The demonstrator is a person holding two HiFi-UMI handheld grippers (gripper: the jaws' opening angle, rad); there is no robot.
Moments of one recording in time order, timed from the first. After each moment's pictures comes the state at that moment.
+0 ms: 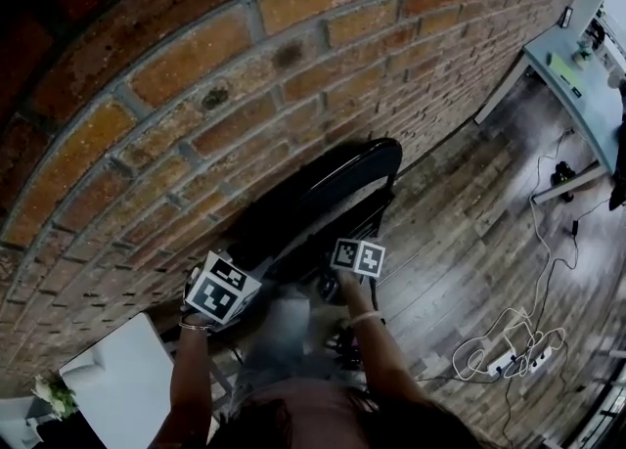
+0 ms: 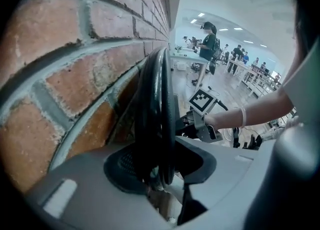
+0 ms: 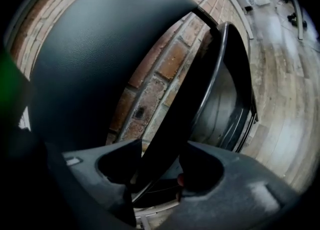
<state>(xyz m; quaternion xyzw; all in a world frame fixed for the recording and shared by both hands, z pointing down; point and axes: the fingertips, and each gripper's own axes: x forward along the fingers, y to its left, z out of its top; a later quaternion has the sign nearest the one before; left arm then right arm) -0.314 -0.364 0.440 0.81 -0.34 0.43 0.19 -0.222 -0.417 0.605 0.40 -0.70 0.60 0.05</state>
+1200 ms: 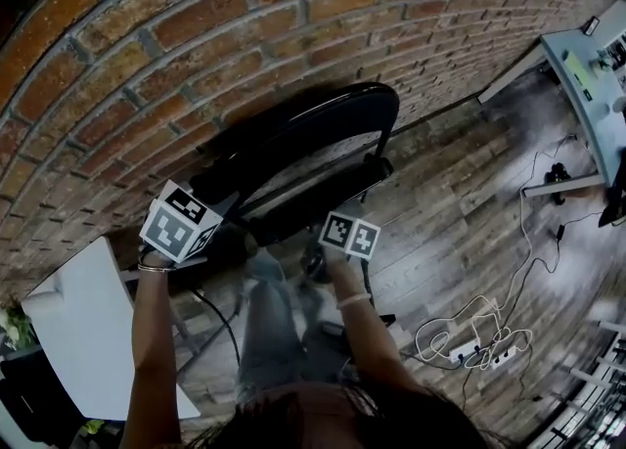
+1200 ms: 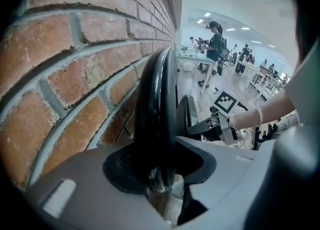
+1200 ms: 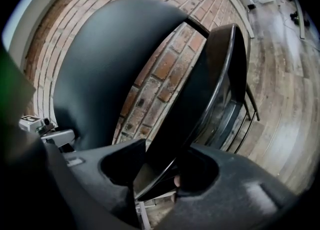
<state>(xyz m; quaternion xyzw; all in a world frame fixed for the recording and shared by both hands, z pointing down) -0.300 -0.347 0.442 0.80 -0.39 0.43 0.19 -0.173 -0.350 0.600 0.37 -0.71 0.59 0.06</state>
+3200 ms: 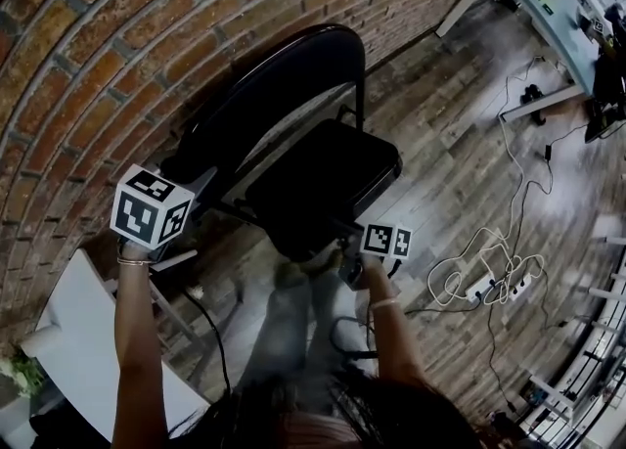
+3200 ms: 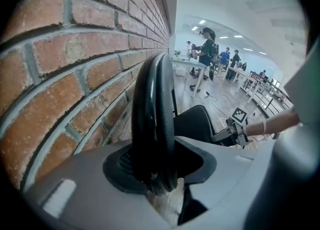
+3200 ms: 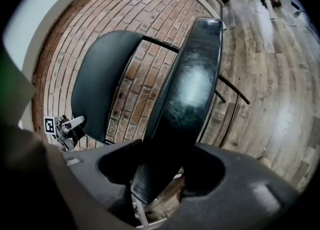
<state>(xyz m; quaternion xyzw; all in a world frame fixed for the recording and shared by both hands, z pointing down) -0.276 -0.321 0.473 0.83 -0.35 0.39 0.20 -0.058 -0.210 0.672 0.38 -0.67 0.64 0.02</state>
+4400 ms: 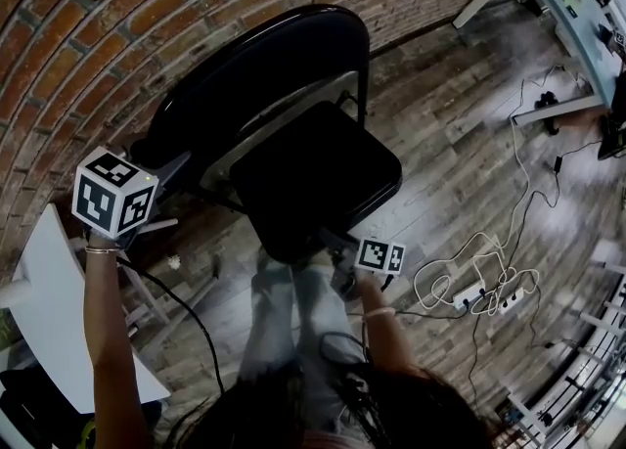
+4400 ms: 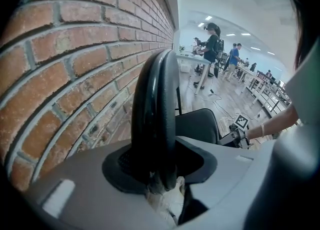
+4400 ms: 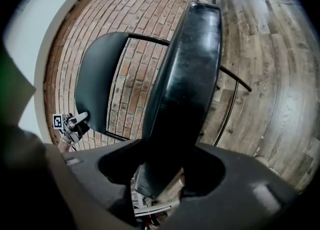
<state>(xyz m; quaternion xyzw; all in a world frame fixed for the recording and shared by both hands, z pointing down) -0.244 -0.281 0.495 0.80 -0.38 0.41 0.21 -0.002 -0.134 0.731 0.32 -0.67 0.67 0.01</state>
